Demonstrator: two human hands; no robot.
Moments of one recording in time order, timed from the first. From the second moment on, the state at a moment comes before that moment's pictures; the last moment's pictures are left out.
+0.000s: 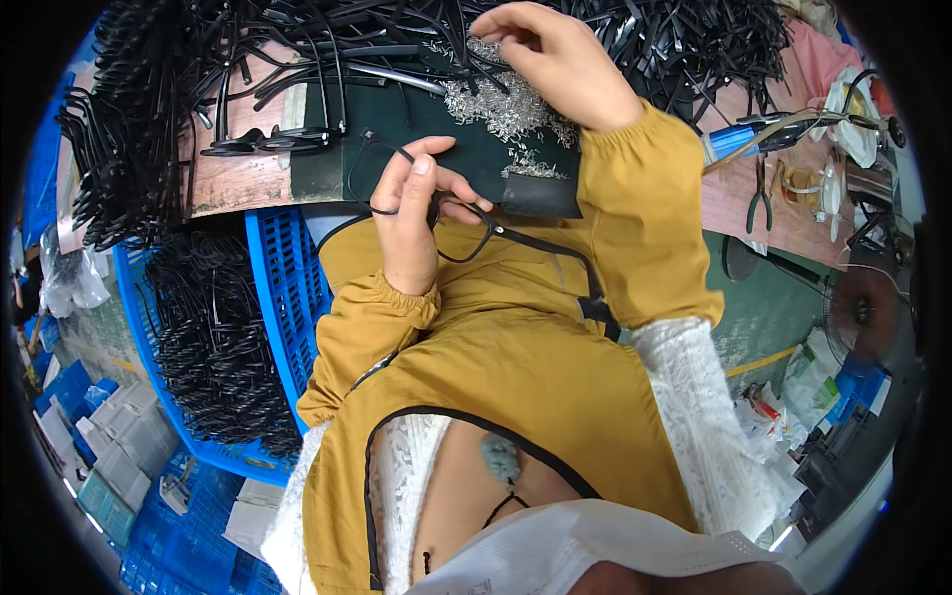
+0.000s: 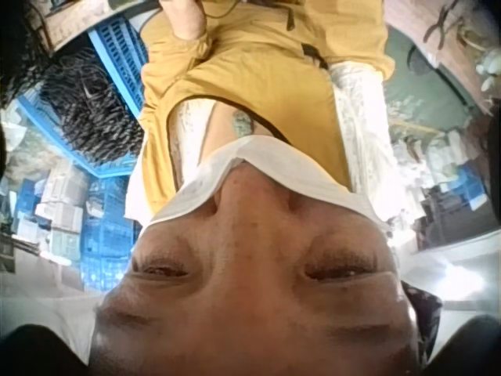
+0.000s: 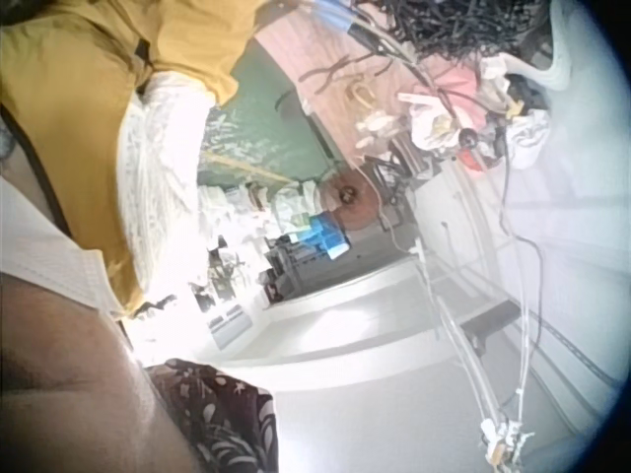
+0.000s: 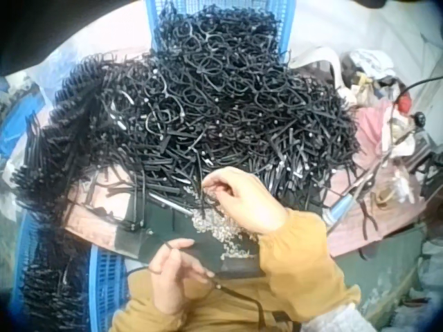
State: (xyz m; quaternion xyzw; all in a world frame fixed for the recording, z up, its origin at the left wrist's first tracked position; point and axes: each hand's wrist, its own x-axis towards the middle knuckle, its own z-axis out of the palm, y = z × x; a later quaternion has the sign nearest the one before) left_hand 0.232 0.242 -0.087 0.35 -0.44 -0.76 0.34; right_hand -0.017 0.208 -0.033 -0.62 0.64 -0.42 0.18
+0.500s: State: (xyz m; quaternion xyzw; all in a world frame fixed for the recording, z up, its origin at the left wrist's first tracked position) left_hand 0.234 0.239 -0.082 0.35 -0.43 -0.77 0.31; right_hand 0.000 0.204 -0.026 -0.69 0.55 -0.47 -0.08
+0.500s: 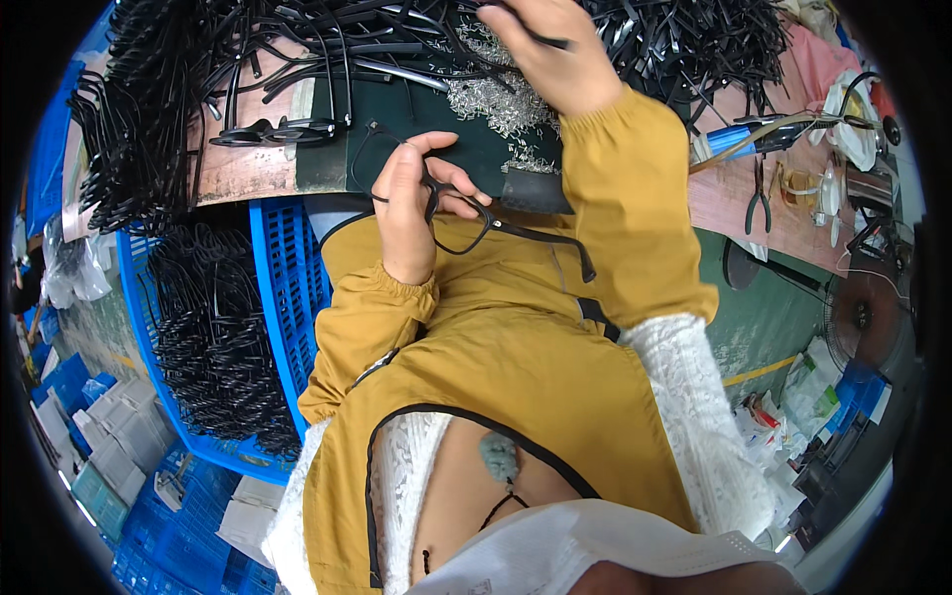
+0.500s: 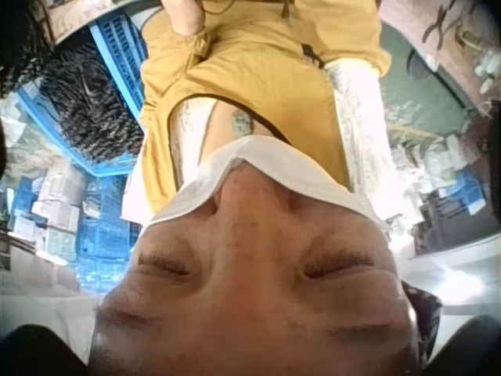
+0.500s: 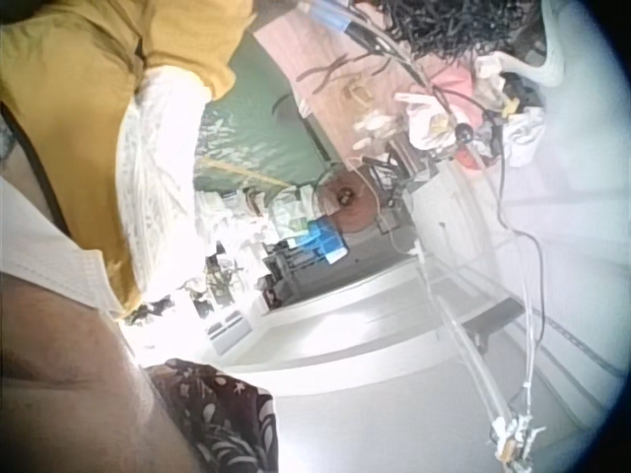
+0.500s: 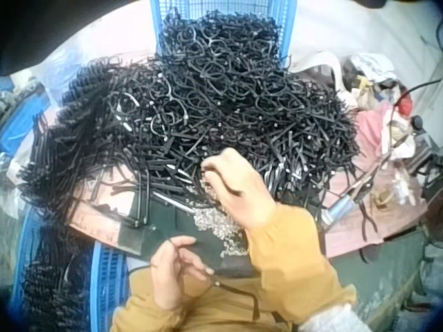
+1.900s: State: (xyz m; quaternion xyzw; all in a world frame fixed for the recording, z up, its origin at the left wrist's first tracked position) left_hand 0.207 0.270 -0.063 0.32 -0.26 -0.91 -0.08; right_hand 0.027 0.365 -0.090 -0.64 0.61 -0.45 0.11
